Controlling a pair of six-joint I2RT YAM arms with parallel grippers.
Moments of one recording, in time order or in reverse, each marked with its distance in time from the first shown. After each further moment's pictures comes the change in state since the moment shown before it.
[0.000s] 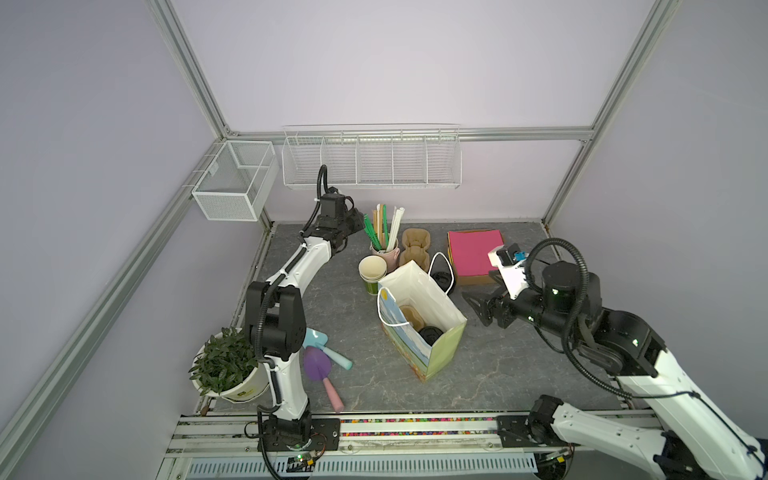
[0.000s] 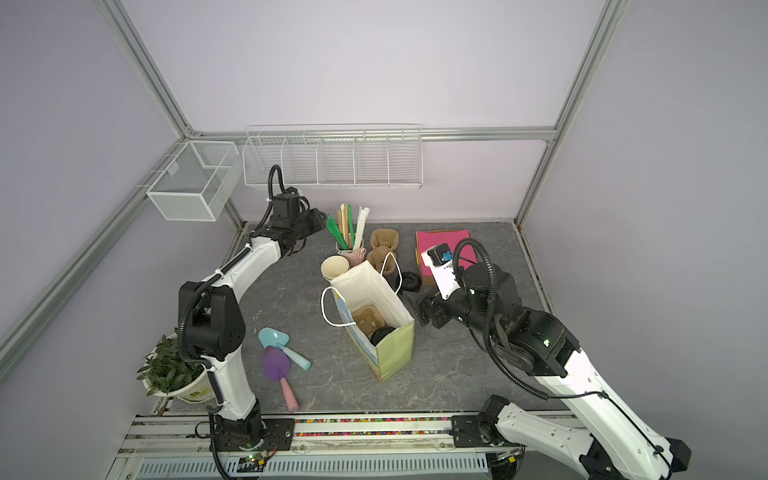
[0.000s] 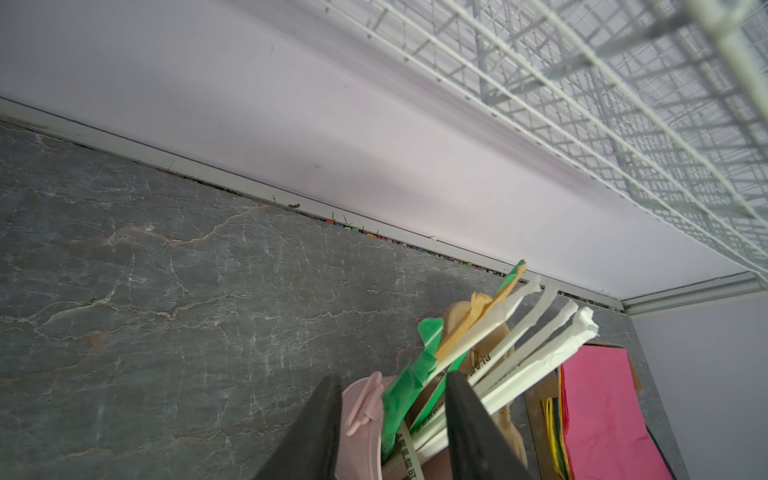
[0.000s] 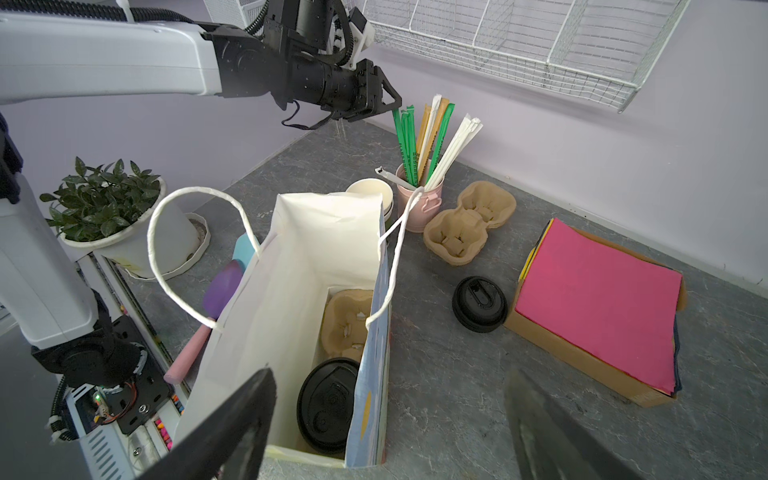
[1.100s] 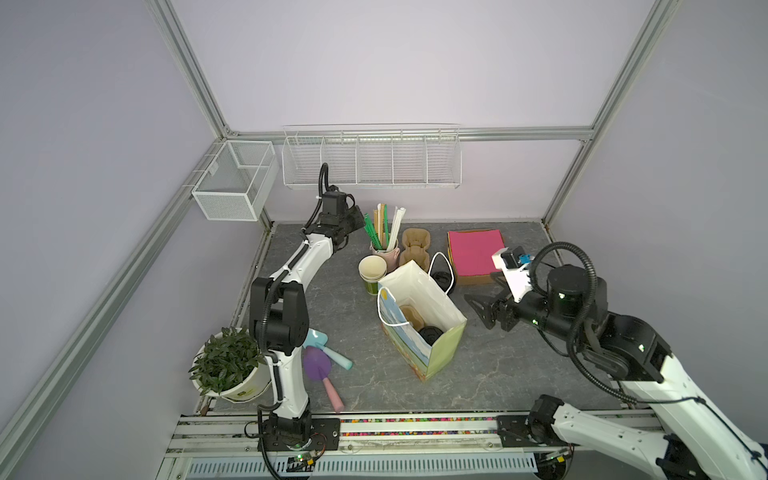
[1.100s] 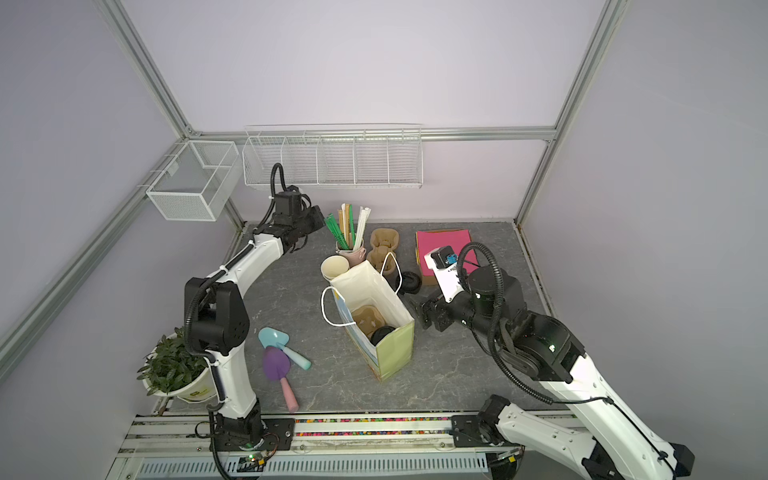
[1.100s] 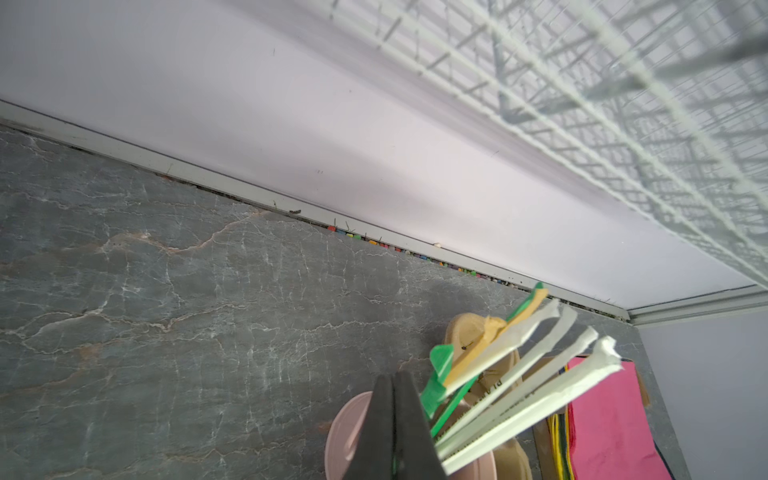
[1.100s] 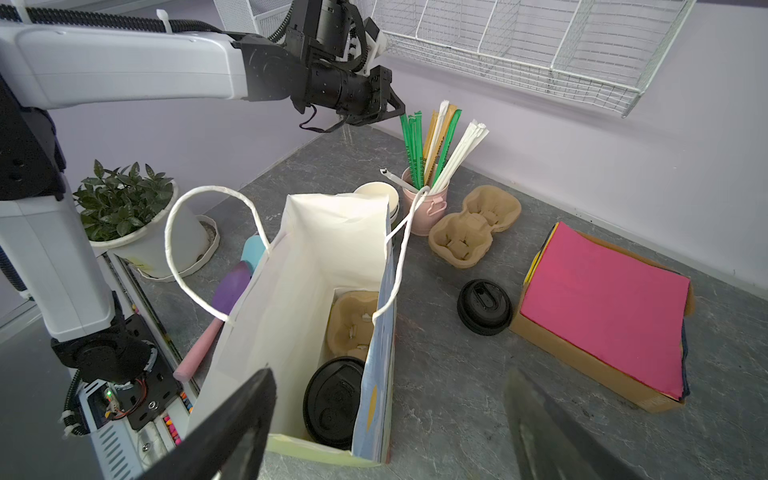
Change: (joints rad) left arm 0.001 0.027 0.062 -0.016 -0.004 -0.016; right arm 0.000 -0.034 -0.016 0.008 -0.015 0.000
